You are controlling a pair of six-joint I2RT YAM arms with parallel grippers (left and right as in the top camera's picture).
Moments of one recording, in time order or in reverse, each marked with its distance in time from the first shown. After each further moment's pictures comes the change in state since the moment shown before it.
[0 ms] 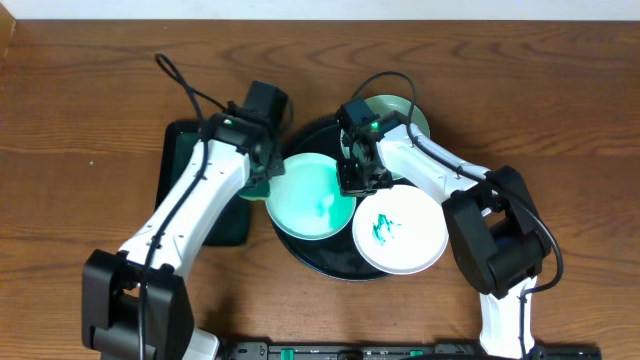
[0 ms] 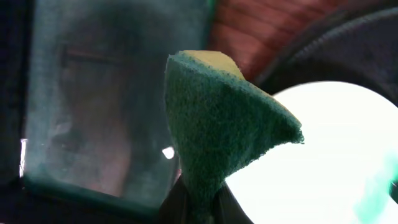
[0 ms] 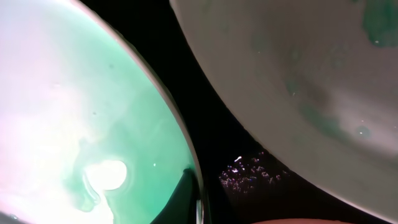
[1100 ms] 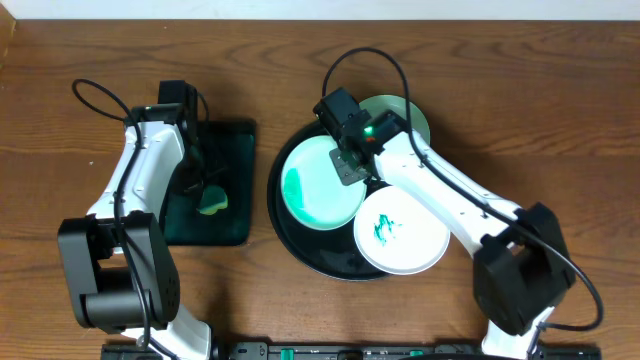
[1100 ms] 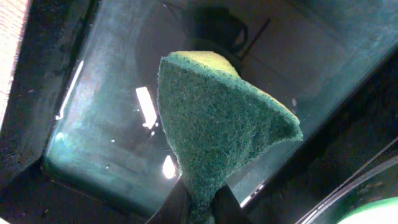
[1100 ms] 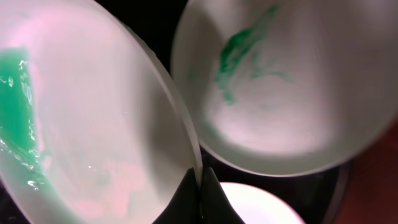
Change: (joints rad) left arm 0.372 0.135 0.000 -0.043 0.187 0.035; right arm 0.107 -0.184 0.069 -0.054 0.423 -0.187
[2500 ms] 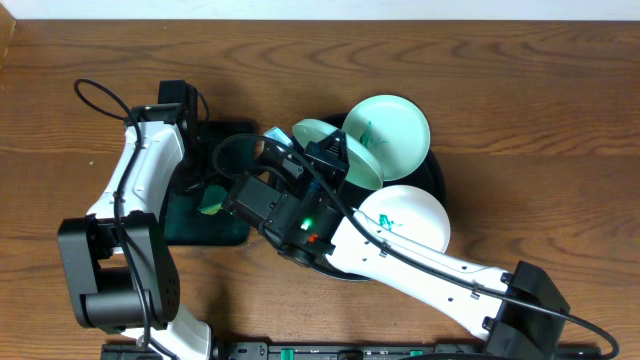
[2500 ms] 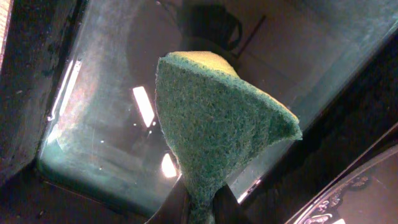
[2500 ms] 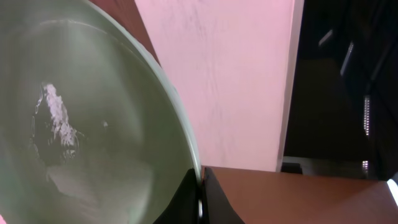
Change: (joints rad) left arm 0.000 0.000 0.000 0.000 0.020 0.019; right arm 0.433 -0.103 0.002 0.109 1.068 -0.568
